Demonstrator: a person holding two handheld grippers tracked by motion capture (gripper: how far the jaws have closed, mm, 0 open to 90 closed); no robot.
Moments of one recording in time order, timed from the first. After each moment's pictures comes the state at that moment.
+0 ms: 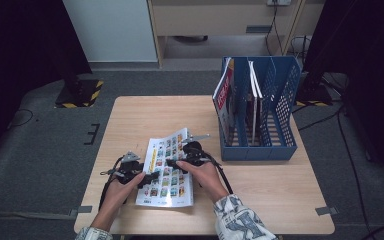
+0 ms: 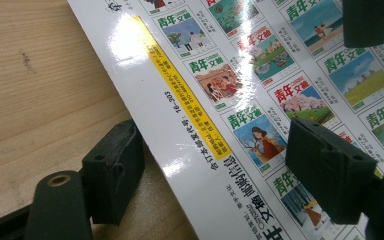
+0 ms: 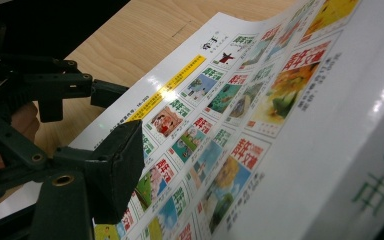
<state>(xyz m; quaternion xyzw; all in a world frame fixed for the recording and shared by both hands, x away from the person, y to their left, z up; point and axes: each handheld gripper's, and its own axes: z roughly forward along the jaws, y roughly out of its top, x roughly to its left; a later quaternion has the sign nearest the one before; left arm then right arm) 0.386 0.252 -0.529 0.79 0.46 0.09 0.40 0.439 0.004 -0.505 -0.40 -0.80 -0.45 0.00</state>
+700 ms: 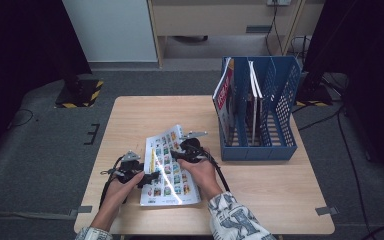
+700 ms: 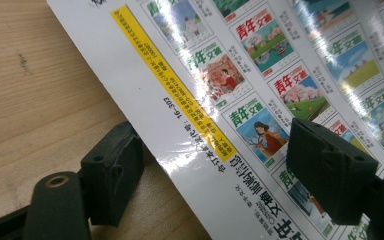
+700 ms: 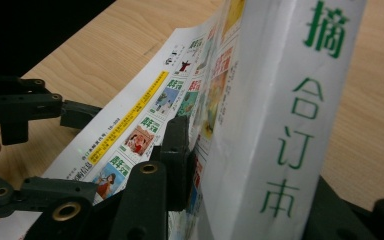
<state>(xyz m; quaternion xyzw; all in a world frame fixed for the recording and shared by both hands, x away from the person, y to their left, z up) 0.388 0.252 -0.528 0.79 0.46 0.08 0.40 0.440 0.010 -0.490 -0.41 -0.80 -0.44 -0.07</state>
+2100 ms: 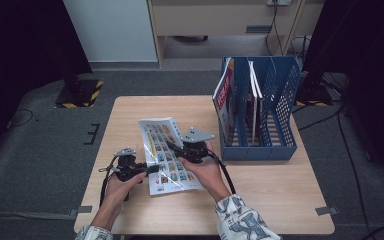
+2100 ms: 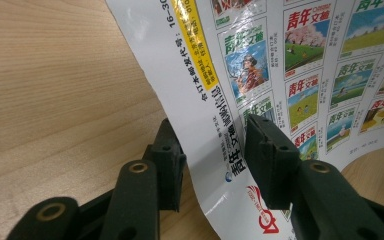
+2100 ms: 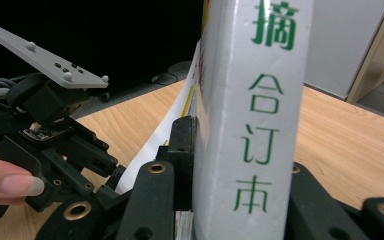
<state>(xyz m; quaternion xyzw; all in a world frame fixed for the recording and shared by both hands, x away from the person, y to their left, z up) 0.394 0.258 -0.516 0.75 0.46 0.02 0.47 0.416 -0.002 -0.443 -0.27 -0.77 -0.56 -0.16</state>
